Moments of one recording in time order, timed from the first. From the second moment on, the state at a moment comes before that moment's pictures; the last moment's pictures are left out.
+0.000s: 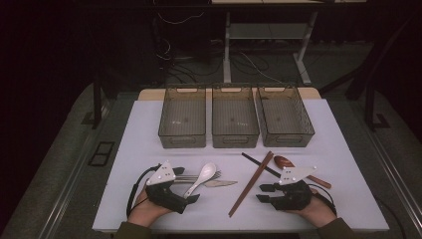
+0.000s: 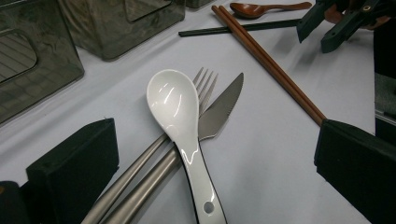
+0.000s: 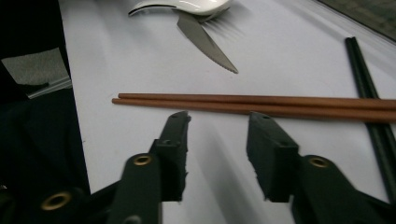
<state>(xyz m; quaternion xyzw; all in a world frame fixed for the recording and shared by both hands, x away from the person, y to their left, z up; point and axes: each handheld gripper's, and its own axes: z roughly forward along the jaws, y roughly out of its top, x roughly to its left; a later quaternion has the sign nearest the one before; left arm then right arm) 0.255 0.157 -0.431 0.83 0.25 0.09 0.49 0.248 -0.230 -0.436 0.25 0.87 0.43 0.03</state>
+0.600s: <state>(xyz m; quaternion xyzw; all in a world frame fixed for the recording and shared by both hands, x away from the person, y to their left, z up) 0.255 0.160 -0.431 0.83 0.26 0.09 0.49 0.249 -0.187 -0.446 0.19 0.89 0.41 -0.01</state>
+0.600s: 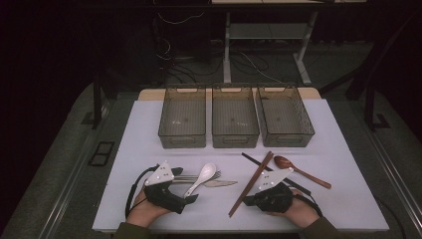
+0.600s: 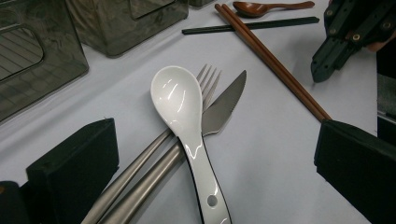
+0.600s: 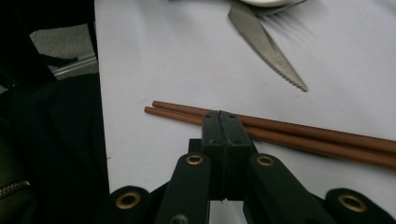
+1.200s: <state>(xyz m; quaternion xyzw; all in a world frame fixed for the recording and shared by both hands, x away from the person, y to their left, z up) 0.255 0.159 -0.432 0.83 0.26 0.09 0.49 0.255 -0.168 -0.452 0.19 0.90 0.39 -0.01</state>
